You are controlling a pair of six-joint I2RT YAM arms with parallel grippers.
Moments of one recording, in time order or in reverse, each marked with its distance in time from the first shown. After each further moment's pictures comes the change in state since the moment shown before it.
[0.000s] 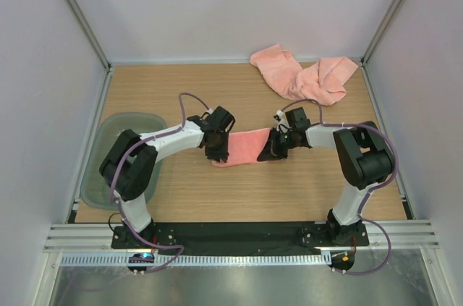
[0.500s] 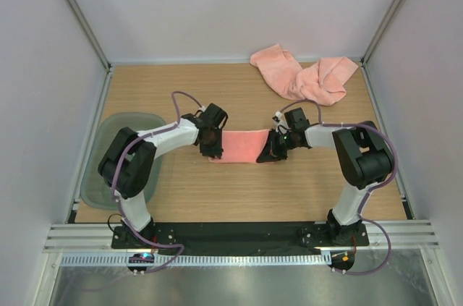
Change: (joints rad) left arm 0.064 0.011 -0.036 0.039 -0.024 0.021; right arm -0.001 0.005 0.001 -0.006 -0.016 -0.002
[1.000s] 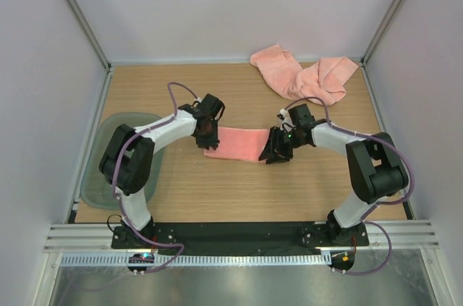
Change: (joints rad) left arm 0.054 0.027 0.101 -0.088 -0.046 0.037; right arm 0.000 -0.136 0.010 -0.208 0.061 -0.030
